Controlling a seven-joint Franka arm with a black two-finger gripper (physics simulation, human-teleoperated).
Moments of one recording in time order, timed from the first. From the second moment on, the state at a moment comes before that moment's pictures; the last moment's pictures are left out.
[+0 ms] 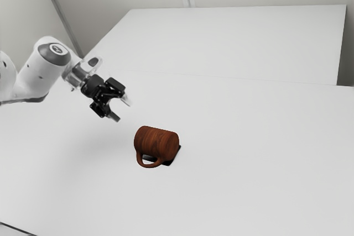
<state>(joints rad) 0.17 0.15 0.13 -1.98 -0.76 1.67 0.42</state>
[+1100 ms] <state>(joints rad) 0.19 0.33 0.13 -2.09 -1.20 1.61 1.13</state>
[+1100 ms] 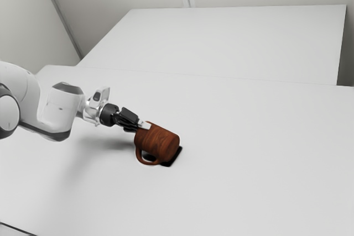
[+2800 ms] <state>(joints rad) 0.03 0.06 0.02 -1.71 -0.18 1.98 0.46</state>
